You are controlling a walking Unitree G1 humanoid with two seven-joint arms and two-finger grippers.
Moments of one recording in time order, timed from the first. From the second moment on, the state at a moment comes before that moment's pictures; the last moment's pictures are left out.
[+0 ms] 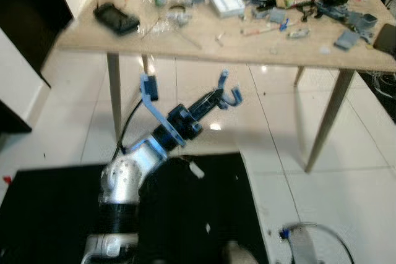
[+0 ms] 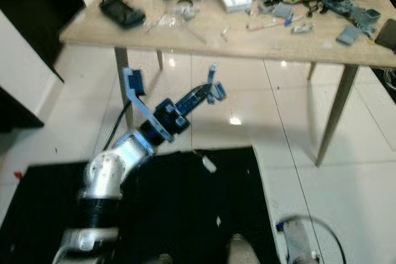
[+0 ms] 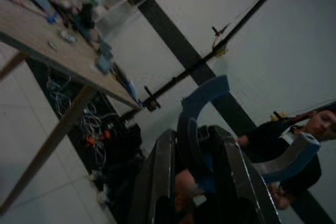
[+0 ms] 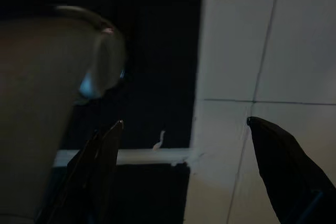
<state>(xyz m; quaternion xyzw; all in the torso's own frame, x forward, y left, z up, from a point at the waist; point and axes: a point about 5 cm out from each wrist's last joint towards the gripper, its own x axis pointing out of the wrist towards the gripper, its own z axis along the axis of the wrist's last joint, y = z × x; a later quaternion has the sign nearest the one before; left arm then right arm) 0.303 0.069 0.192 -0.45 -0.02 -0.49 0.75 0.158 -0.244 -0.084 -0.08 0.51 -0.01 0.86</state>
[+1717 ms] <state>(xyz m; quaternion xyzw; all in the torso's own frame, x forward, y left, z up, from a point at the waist) 0.302 0.069 0.190 -0.43 -0.03 -0.49 0.76 0.153 -0.254 -0.083 -0.07 0.51 -0.02 0.86</state>
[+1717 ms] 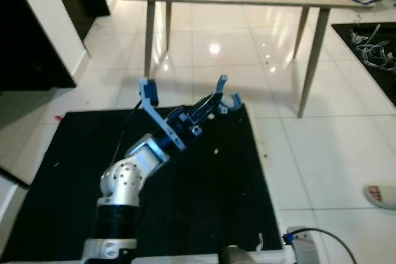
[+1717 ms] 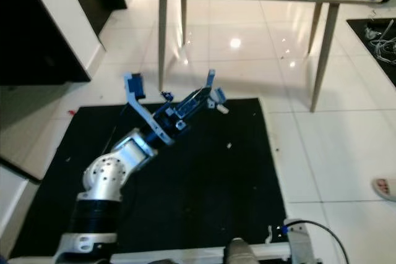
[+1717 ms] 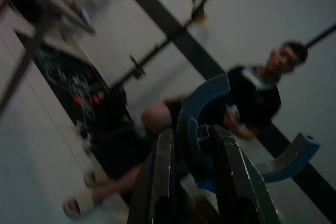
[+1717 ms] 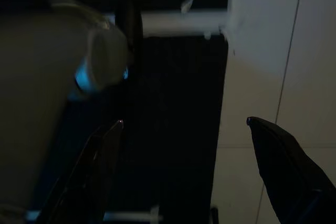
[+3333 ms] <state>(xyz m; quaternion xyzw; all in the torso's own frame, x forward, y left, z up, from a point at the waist) 0.302 0.063 0.189 -0.42 -0.03 -0.49 0.76 0.112 -0.245 -0.101 -0.06 0.57 -0.07 0.81</state>
